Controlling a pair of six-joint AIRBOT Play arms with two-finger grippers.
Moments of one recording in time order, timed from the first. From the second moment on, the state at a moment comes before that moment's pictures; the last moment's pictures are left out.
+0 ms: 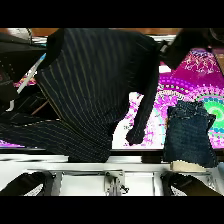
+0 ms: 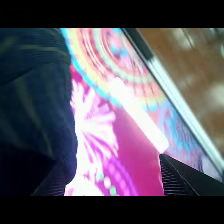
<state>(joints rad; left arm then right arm) -0.45 -0.87 1.65 1.12 -1.07 -1.02 0.44 -1.20 1.99 -1.75 1.36 0.90</state>
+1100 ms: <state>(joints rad) -0.44 -0.90 1.65 1.14 -1.05 -1.02 0.24 -1.27 1.99 -1.07 1.43 0.71</state>
